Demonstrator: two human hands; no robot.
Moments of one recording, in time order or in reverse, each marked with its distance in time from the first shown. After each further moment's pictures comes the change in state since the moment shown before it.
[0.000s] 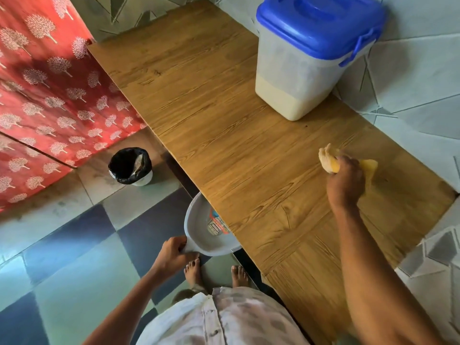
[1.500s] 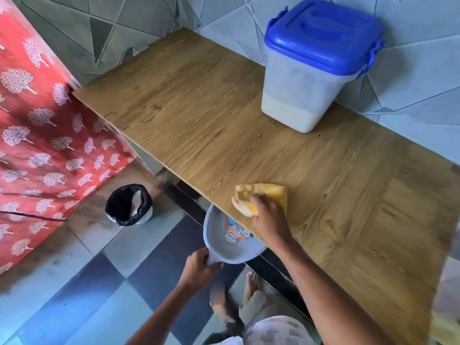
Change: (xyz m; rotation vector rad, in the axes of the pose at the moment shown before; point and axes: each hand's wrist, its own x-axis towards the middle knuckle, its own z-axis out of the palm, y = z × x) left_hand 0.084 -0.043 -0.079 -0.010 -0.152 0.044; right_hand -0.137 -0.227 0.085 0.126 -0.341 -0.263
